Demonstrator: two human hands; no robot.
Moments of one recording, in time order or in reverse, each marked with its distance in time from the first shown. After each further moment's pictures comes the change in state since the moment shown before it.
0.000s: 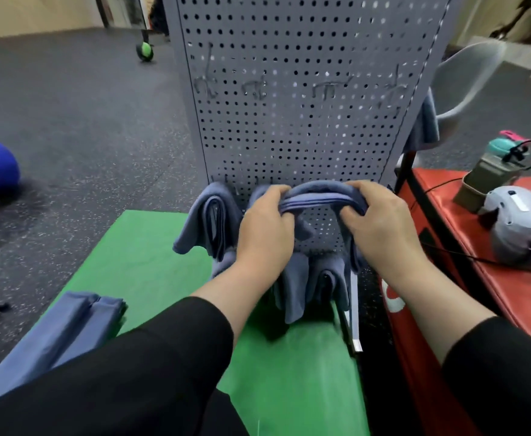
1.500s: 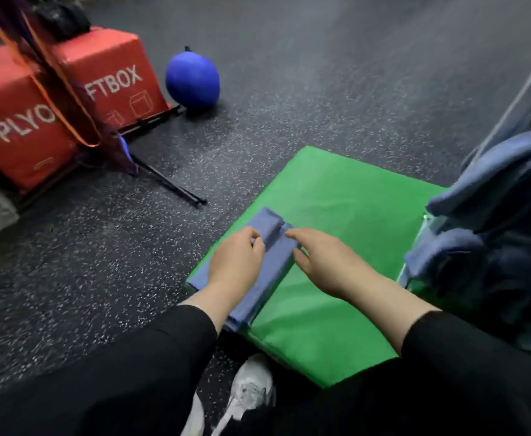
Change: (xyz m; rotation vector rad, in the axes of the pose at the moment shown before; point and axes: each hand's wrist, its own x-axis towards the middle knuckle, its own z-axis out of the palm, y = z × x) left_hand -0.119 -0.326 -0.277 0.545 0.176 -0.586; right_hand -0.123 -0.264 0.331 0.138 -0.905 -0.499
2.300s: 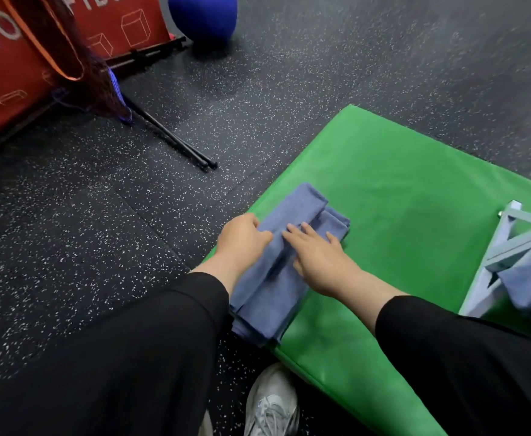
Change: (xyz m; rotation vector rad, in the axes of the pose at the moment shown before) left_hand 0.132 -0.137 0.061 -0.080 -0.184 -0.232; right_hand 0.137 0.021 0.159 -0.275 -0.356 0.048
